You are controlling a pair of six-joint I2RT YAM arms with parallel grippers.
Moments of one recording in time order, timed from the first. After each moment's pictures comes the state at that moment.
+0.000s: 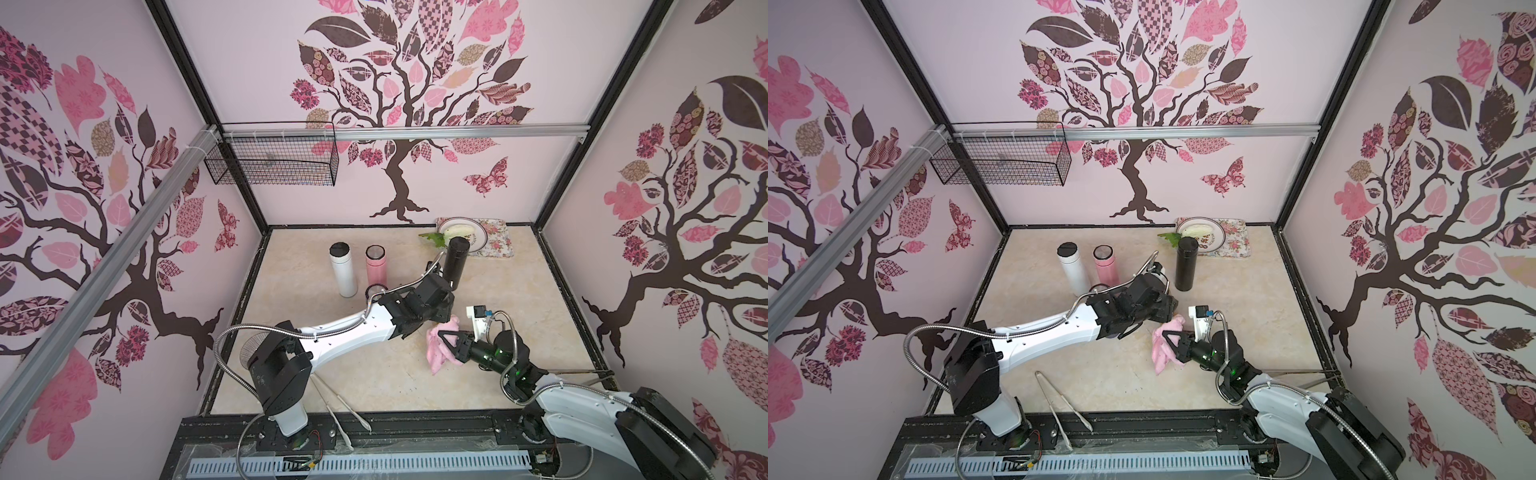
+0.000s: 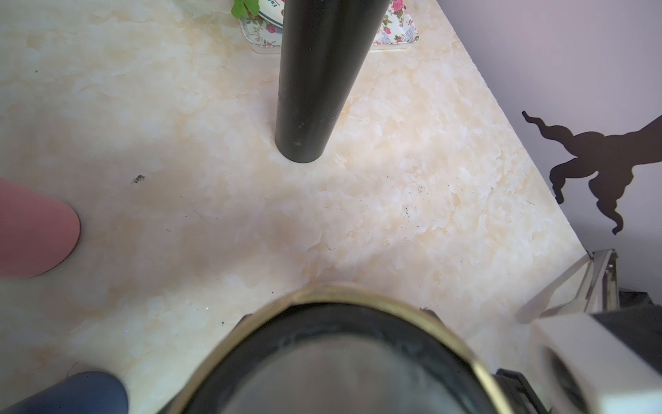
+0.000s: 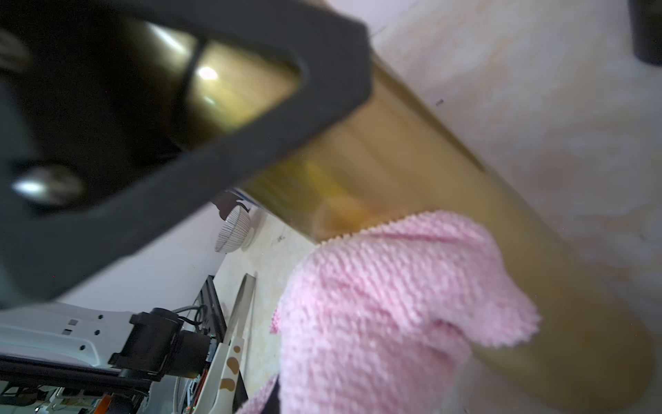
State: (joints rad) left arm -1.00 1.70 1.33 -0.36 -0.20 -0.60; right arm 0.62 1.00 0.08 0.80 -0.32 0.78
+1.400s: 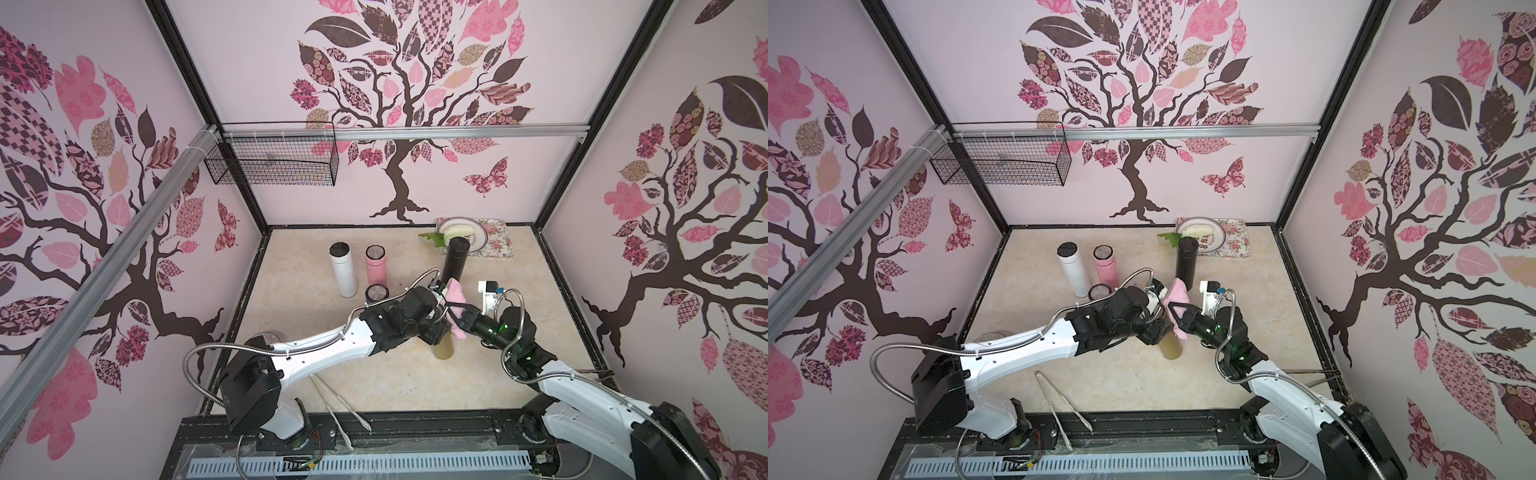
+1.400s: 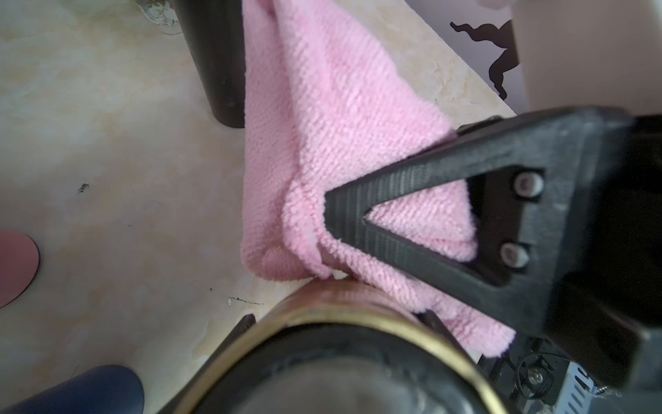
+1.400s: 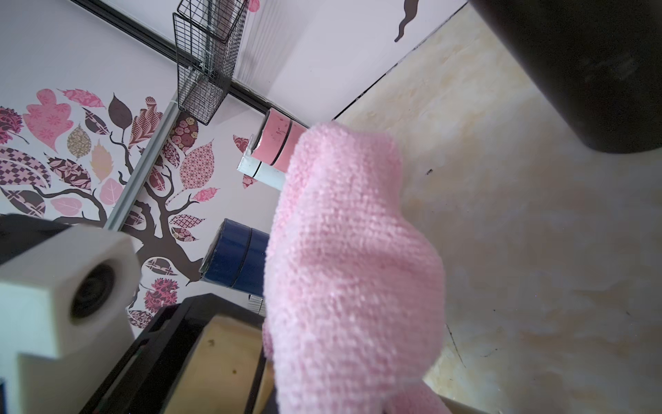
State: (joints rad) left arm -1.02 1.52 1.13 -0.31 -0.03 -0.33; right arm 0.50 0.99 0.30 0.55 -0.33 0.99
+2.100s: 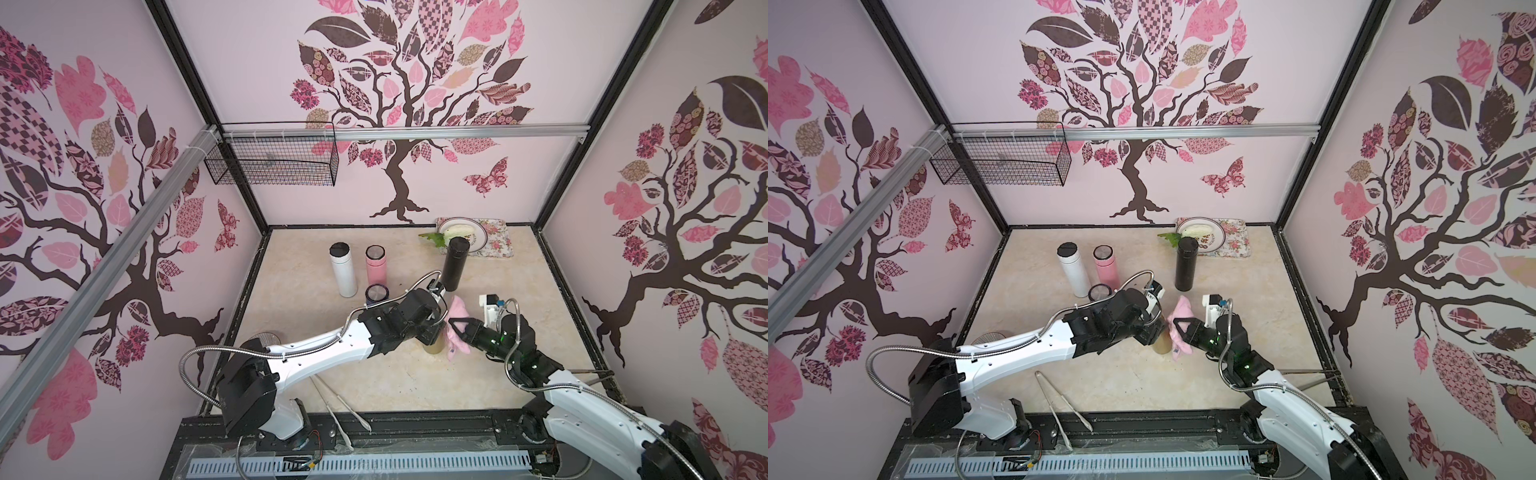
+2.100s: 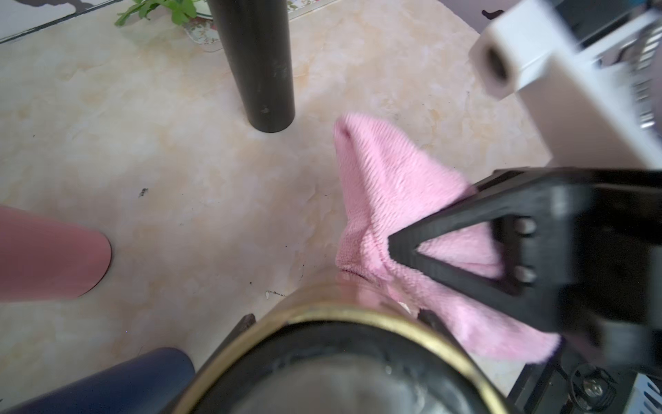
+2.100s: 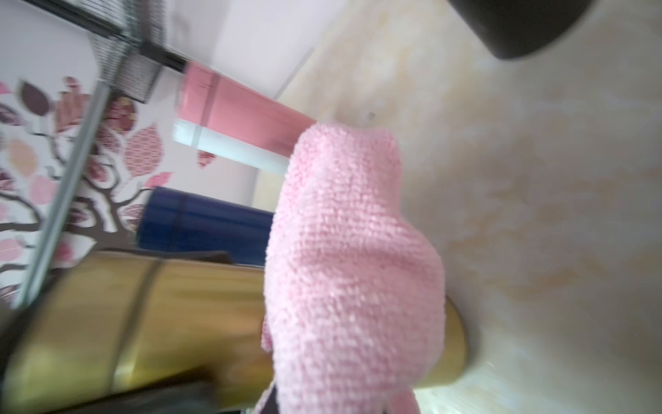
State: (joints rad) left arm -1.04 1.50 1.13 -0.35 -0.16 -0.30; right arm 0.50 0.83 0.27 0.31 -0.32 0.99
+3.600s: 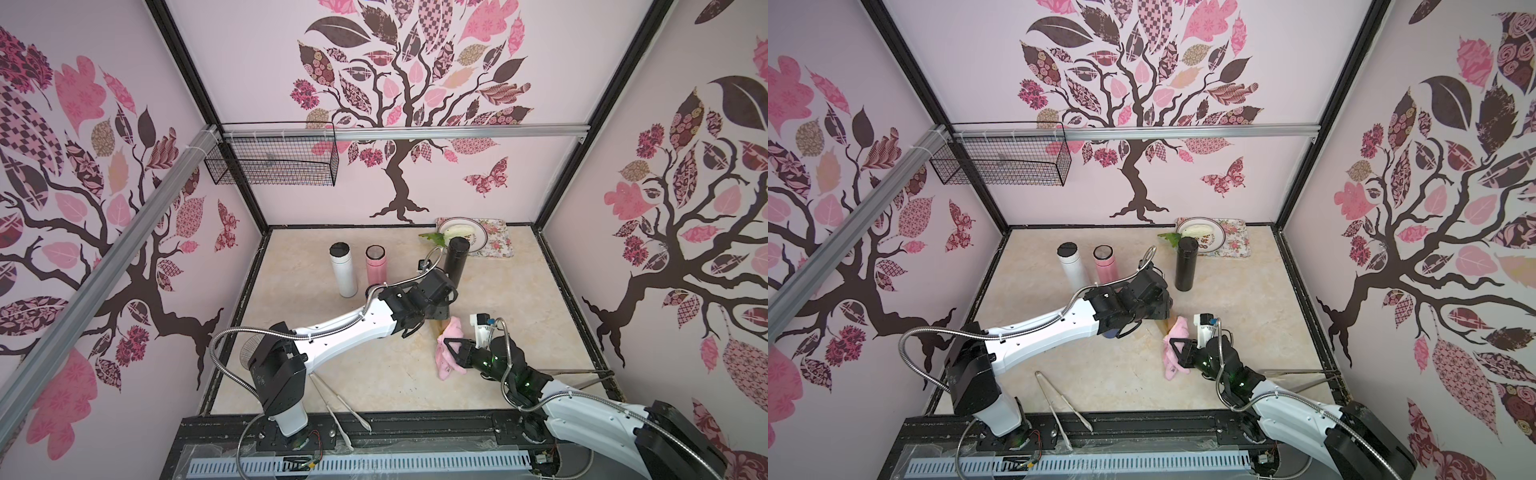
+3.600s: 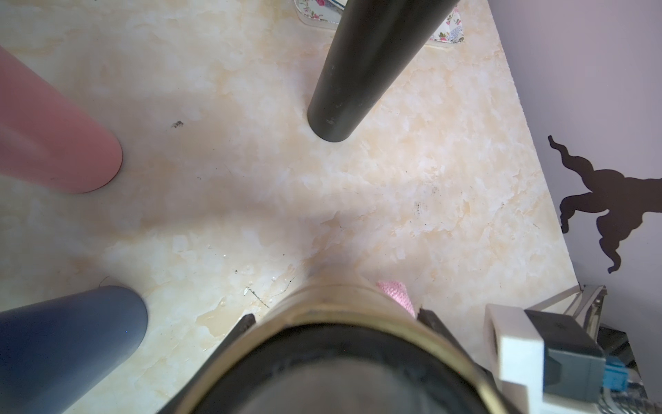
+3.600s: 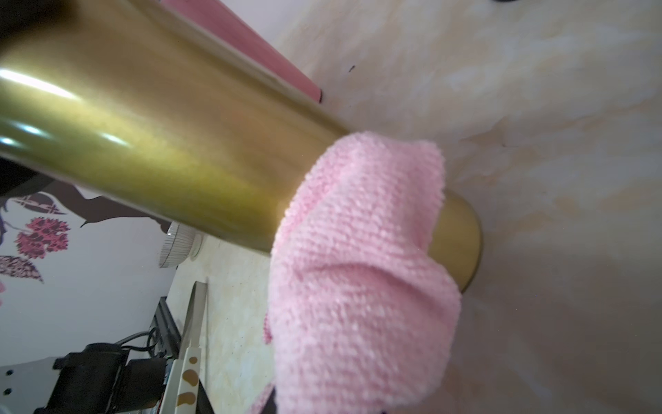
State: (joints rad) left arm -1.00 1.70 1.45 -0.59 -0.24 -0.79; right arm 0.71 0.91 0.06 0.52 -0.15 0.85
